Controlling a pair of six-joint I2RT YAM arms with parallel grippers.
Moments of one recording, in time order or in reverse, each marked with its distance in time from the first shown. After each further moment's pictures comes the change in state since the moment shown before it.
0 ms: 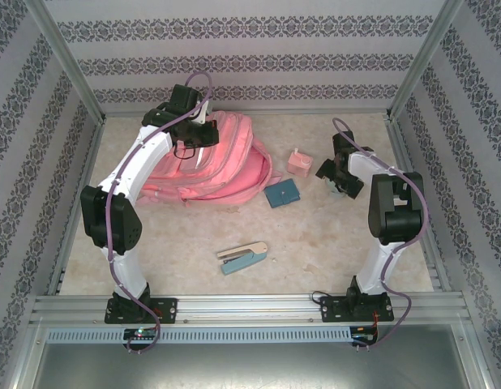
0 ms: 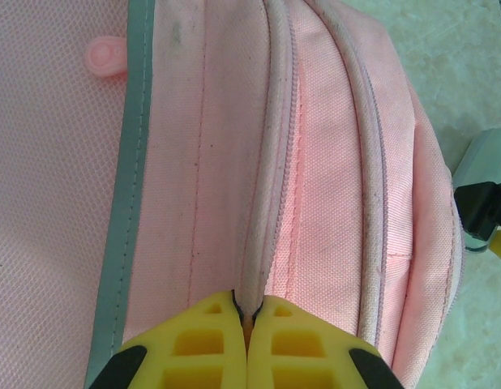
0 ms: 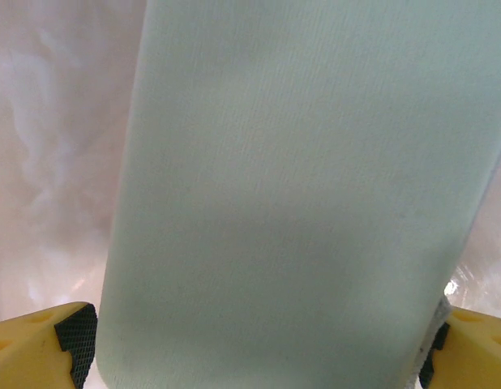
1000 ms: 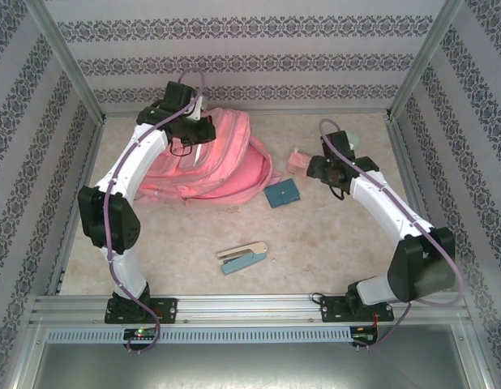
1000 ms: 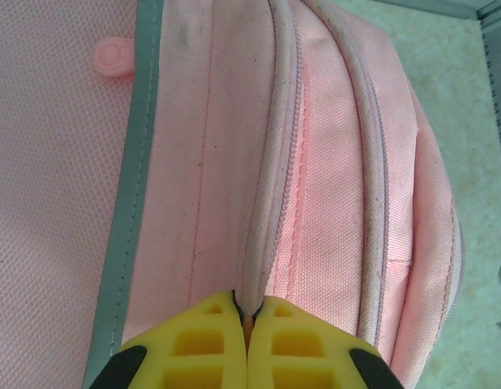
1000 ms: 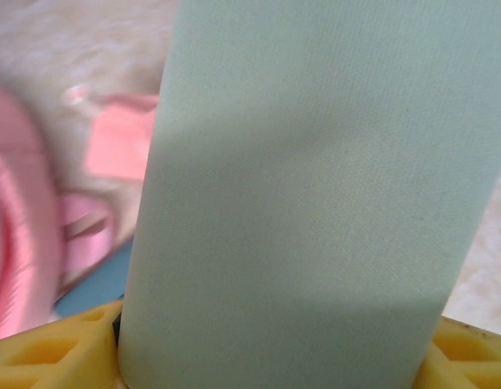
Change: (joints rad) left arm 0.043 -0.002 0.025 0.004 0.053 -0.051; right arm 0.261 -0.470 -0.125 -0.028 0.079 -0.124
